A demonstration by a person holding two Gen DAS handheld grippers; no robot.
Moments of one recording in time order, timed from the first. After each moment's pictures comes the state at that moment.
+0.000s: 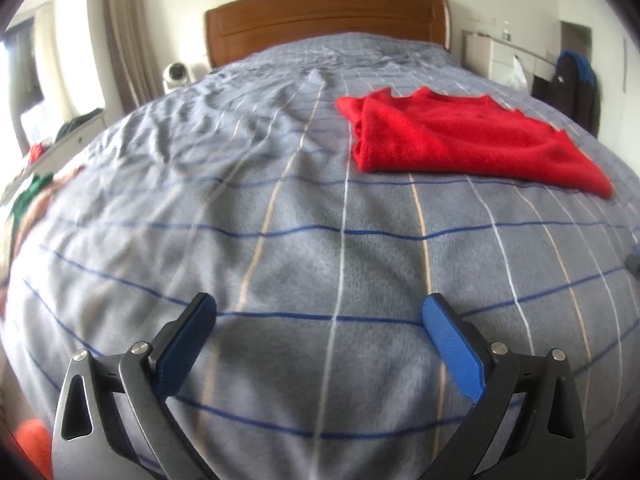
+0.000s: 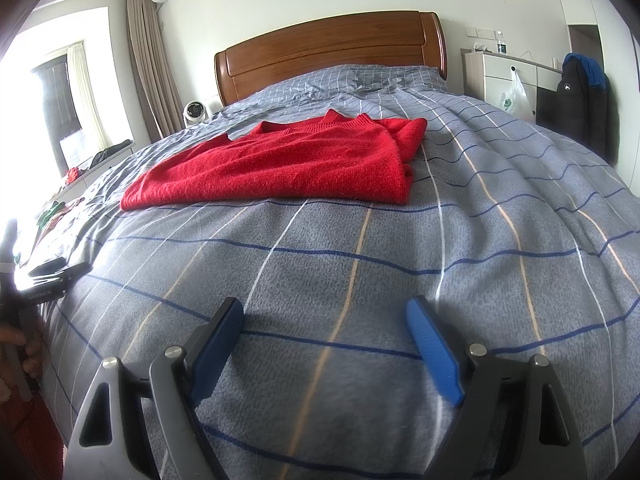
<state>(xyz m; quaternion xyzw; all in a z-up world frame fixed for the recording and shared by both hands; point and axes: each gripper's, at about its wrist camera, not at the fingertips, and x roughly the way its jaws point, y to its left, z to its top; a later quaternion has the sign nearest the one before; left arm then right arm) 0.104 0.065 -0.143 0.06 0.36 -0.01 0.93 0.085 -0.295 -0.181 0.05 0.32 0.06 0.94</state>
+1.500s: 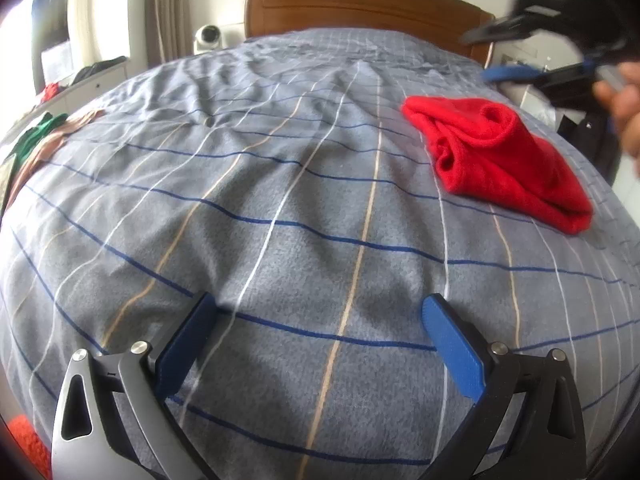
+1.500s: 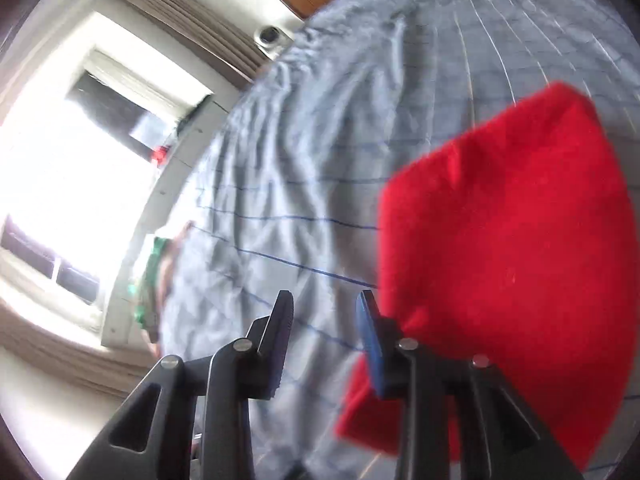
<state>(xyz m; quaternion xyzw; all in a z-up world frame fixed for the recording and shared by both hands) 0.136 0.126 -0.160 -0.04 0.38 0.02 0.92 0.335 -0.094 -0.080 0.20 0.47 0.28 0.81</state>
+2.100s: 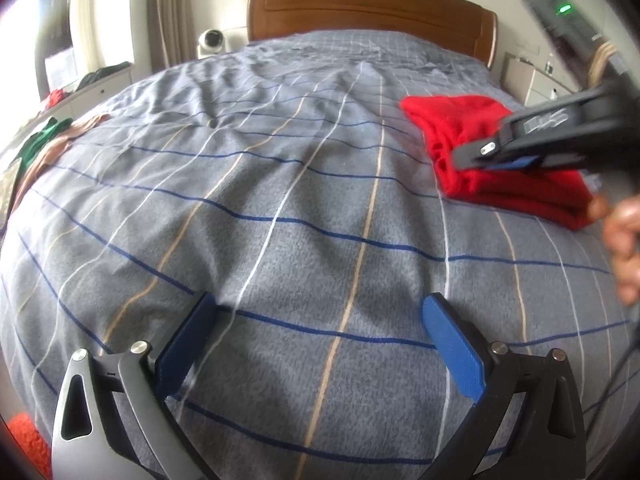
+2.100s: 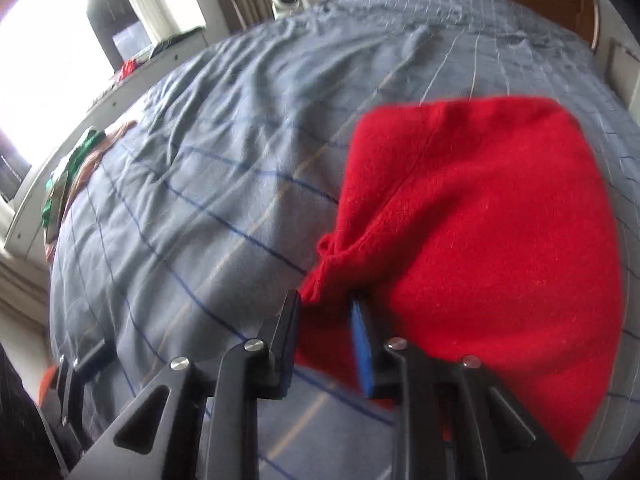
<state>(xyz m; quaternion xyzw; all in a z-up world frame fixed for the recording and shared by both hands) 0.132 0.123 -0.163 -0.03 0.38 0.03 0.93 0.286 -0.040 -0.141 -0.02 0.48 0.22 0.85</state>
